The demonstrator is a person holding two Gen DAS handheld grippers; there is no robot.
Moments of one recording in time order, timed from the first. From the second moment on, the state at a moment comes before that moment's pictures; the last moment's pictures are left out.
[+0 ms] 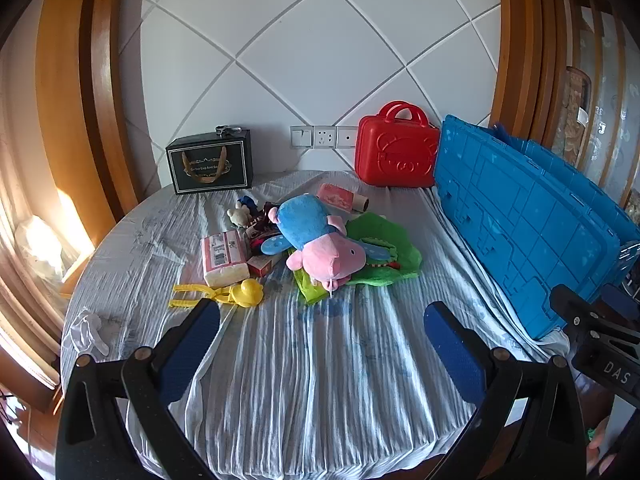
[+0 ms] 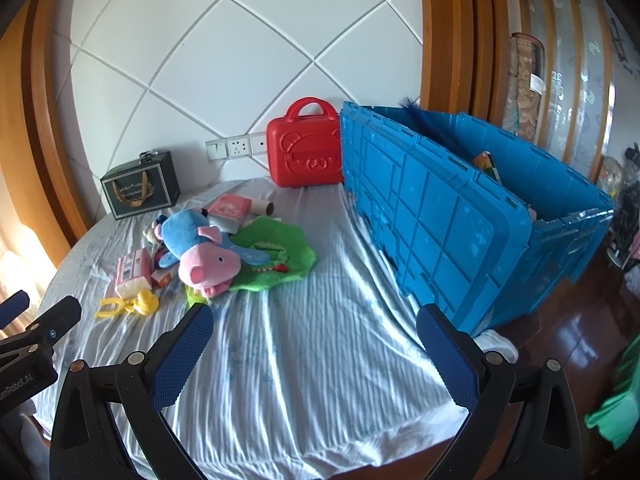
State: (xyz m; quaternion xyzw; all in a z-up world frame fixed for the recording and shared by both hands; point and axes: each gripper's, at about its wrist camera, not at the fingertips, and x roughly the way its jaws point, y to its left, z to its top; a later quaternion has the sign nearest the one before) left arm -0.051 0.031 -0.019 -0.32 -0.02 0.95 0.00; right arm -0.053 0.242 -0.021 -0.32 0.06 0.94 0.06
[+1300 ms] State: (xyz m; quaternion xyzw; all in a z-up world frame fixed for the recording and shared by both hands) left arm -0.216 -0.079 -0.097 -0.41 -0.03 0.90 -0.12; right arm -0.300 0.140 -0.144 -0.47 0.05 0.87 -0.15
